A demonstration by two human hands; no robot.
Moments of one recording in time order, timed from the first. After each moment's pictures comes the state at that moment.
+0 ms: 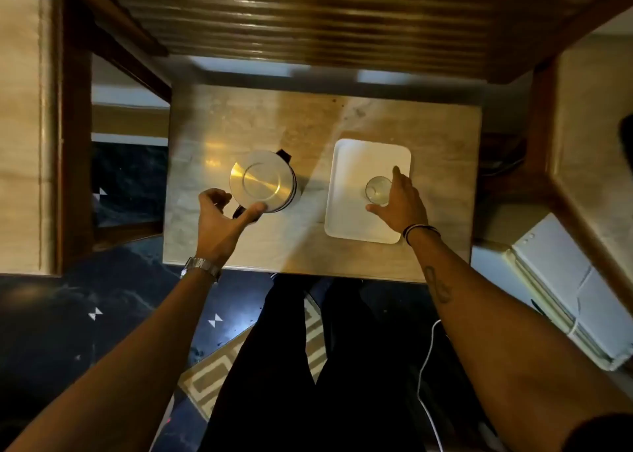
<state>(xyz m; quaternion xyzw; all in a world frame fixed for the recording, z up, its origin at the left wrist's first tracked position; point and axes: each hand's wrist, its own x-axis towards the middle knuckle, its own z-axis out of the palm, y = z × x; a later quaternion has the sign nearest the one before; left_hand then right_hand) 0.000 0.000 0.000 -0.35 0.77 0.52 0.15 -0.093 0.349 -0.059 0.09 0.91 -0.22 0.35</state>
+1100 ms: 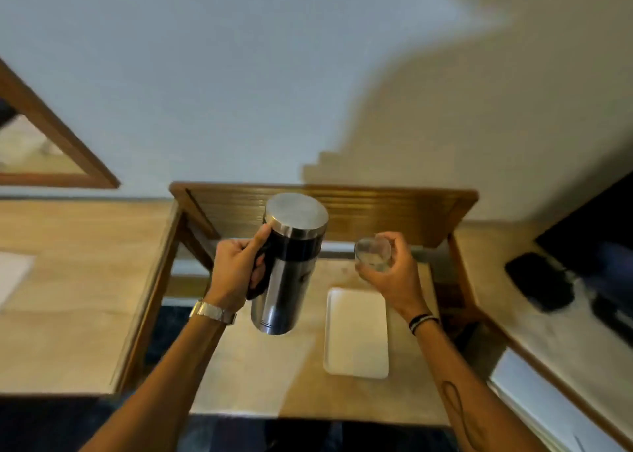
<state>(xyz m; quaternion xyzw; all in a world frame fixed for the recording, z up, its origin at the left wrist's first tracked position) -0.076 0.029 0.282 -0.16 0.70 0.69 0.03 -0.106 0.332 0.213 0.01 0.84 -0.54 -0.01</state>
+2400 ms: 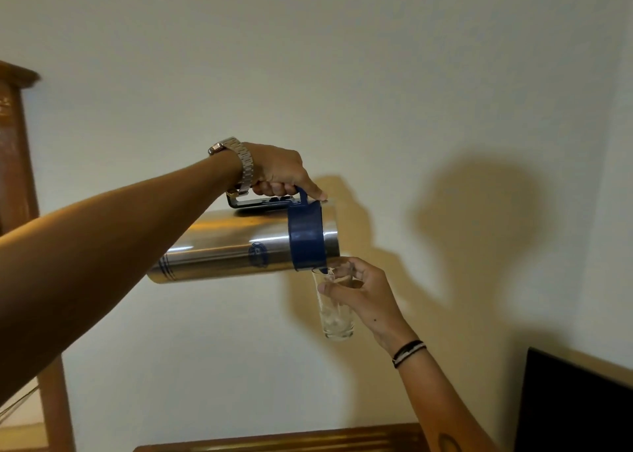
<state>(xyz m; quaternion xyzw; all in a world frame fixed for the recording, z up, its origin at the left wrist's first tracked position) -0.151 0.118 0.891 0.17 0.97 0.16 0.00 -0.119 0.320 0.648 -0.20 0.71 -0.66 -0.18</state>
